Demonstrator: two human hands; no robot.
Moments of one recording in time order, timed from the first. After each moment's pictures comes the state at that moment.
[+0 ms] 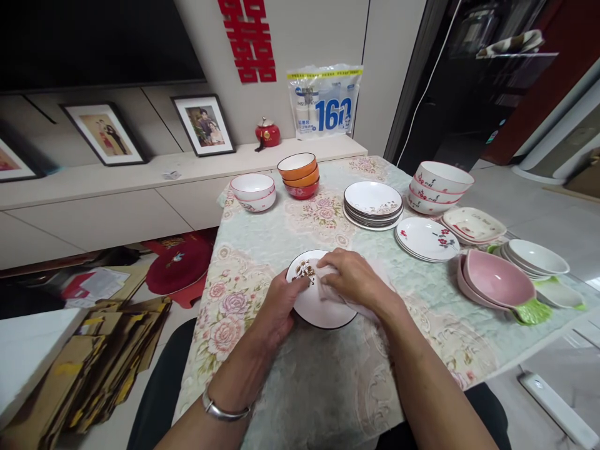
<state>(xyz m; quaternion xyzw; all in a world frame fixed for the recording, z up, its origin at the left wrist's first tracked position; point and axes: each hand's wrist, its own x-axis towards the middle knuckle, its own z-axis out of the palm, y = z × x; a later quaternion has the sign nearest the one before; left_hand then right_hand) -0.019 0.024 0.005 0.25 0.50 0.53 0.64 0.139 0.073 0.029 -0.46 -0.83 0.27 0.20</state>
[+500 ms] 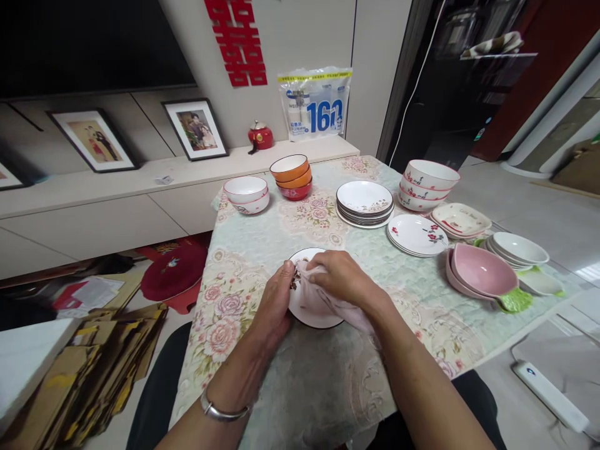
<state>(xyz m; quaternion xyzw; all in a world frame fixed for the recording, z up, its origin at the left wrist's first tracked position) -0.015 0.021 0.000 0.31 0.47 0.57 0.60 0.135 0.074 0.028 -0.48 -0.82 0.25 0.19</state>
